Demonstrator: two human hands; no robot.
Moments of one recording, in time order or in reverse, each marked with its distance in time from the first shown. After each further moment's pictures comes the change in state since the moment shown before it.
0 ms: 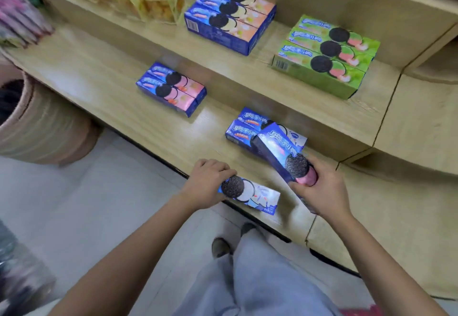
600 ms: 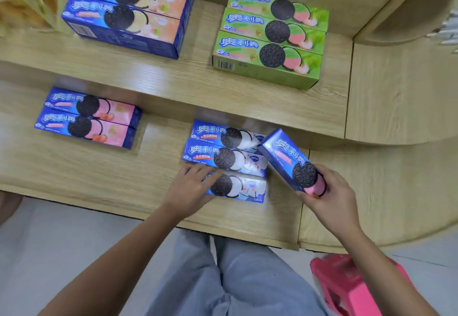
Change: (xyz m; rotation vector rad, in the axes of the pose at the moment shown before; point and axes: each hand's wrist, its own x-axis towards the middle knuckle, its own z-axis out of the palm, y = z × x) left_hand 0.105 -0.047 0.044 -0.023 0.008 0.325; right_hand 0.011 0.036 -0.011 0.000 0.174 0.326
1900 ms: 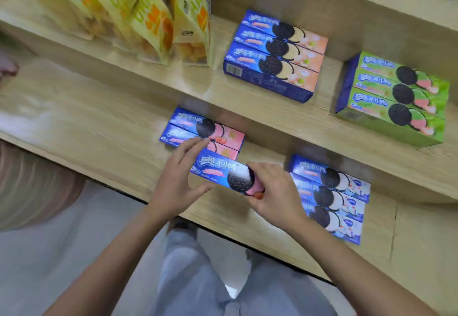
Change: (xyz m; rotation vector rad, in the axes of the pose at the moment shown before) left_hand -0.126 -0.179 -0.166 -0.445 0.432 -0.311; right_hand -0.001 -0.285 0.194 -0.132 -0.217 -0.597
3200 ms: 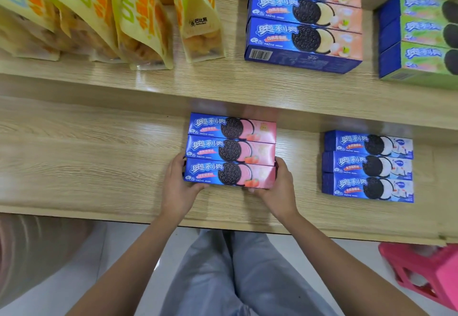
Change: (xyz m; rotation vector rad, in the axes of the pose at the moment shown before) left_hand 0.021 -0.159 -0.018 -0.175 -0.146 -0.434; right_hand 0.049 -0.037 0.136 0.509 0.272 0.776
